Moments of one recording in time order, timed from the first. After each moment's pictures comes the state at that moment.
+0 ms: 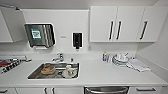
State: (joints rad) left arm 0.98 1.58 -0.96 -0.02 -0.13 -0.10; right arm -1.18 1.96 -1.21 0.19 -0.03 -0.10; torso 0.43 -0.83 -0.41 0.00
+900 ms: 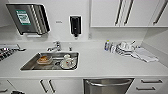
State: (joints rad) left arm 0.58 1.49 -0.80 -0.02 0.25 -0.19; right arm -1.05 1.93 -1.12 0.23 -0.04 -0.08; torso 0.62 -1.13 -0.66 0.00
